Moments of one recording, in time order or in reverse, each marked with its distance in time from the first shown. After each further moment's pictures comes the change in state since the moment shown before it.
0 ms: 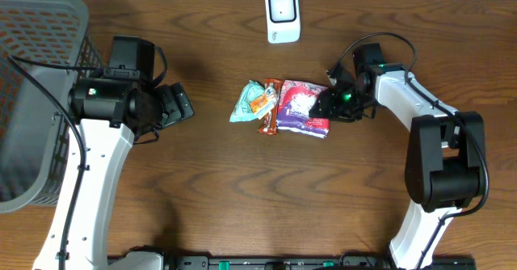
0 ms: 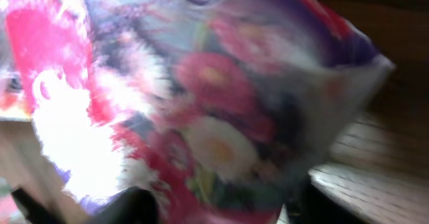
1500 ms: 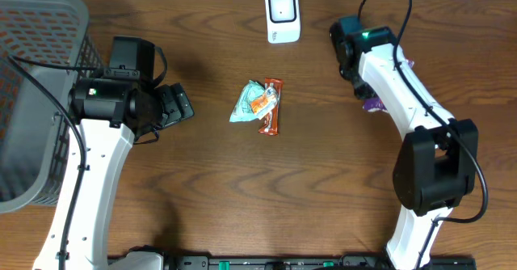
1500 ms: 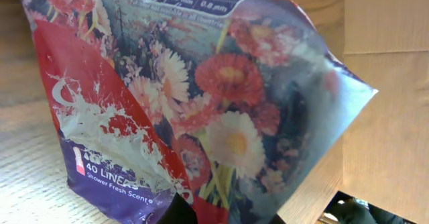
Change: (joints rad) left arm 0.000 0.000 -0.002 0.000 0.000 0.000; right arm 0.136 -0.001 0.346 -0.488 1.327 0.256
